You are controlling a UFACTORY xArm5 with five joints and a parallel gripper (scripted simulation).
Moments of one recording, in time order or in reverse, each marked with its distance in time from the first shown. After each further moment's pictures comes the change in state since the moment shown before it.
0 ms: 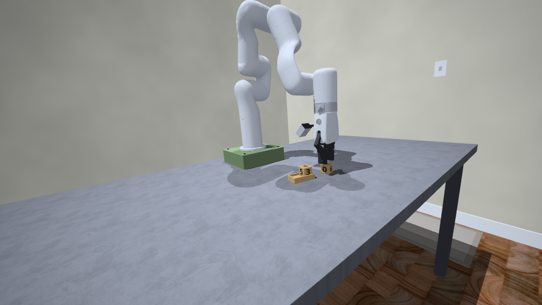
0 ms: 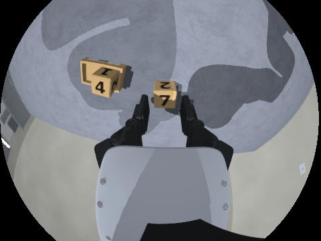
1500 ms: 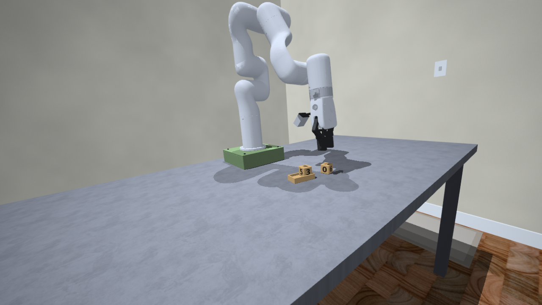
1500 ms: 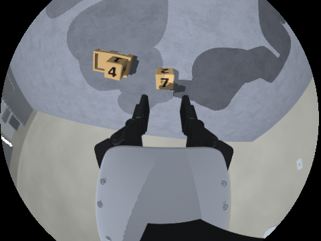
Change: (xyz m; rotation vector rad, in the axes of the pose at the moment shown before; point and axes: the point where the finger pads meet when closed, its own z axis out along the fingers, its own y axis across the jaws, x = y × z) arm 0.002 0.000 -0.046 0.000 -0.079 0.000
